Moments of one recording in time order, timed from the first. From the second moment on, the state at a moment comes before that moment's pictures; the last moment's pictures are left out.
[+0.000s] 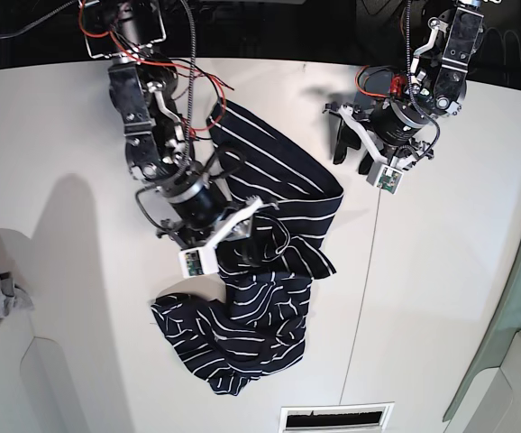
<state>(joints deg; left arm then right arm) 14.3 -15.0 6.3 84.7 -13.2 -12.5 19.5 5.1 -5.3 -11.0 69.4 9.1 14.8 -10.6</state>
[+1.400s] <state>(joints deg) 4.1 -16.2 -2.9 77.0 -21.4 -15.4 18.3 7.7 -5.7 -11.8 85.6 -0.9 19.3 -20.6</state>
